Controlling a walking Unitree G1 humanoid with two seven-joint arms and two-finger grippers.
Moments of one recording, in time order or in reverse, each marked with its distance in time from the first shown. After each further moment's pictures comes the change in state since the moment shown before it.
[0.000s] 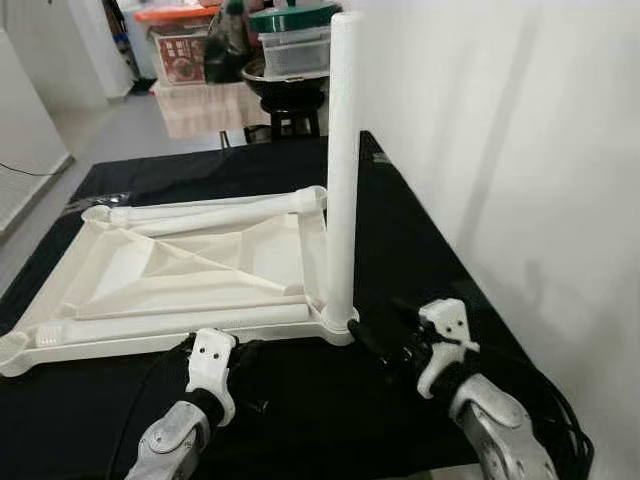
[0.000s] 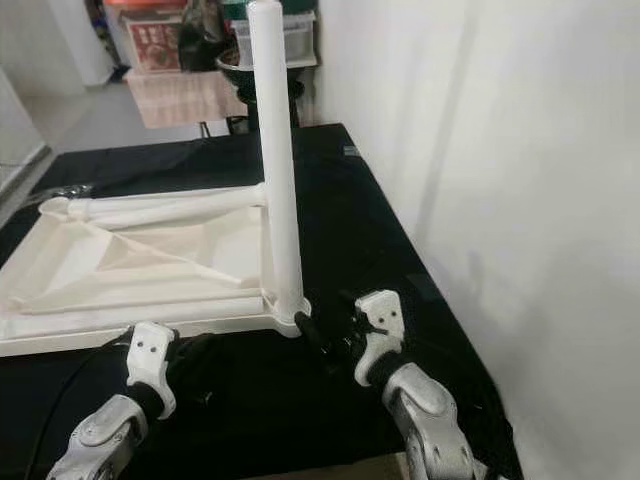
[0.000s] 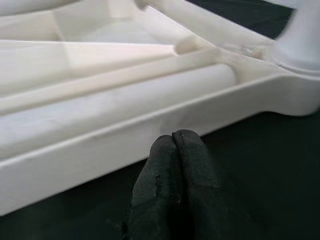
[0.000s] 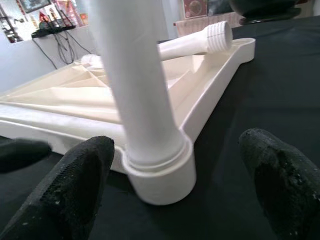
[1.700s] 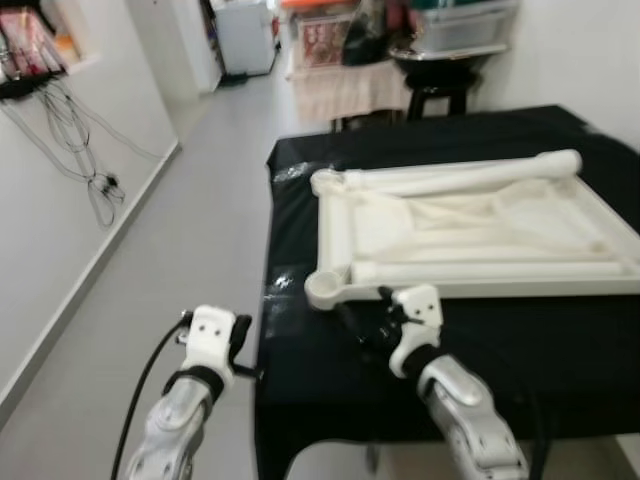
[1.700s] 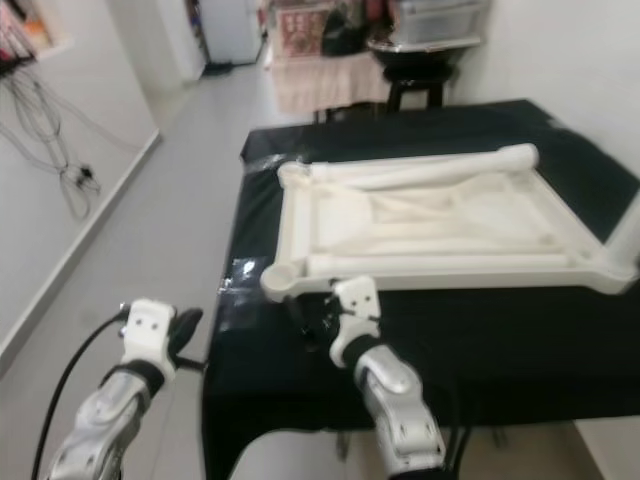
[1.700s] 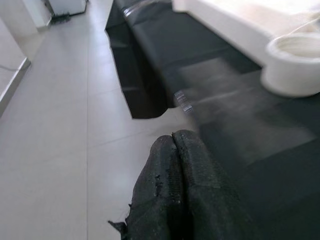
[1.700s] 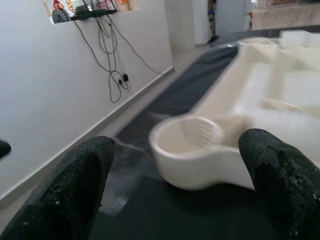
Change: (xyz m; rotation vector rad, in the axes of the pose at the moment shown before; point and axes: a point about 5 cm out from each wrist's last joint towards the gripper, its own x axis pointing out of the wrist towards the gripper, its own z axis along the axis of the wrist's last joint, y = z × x) left arm 0.013 0.007 0.022 0.103 -0.045 0.183; right arm 0.043 0.007 0.006 -0.053 -0.020 -0.121
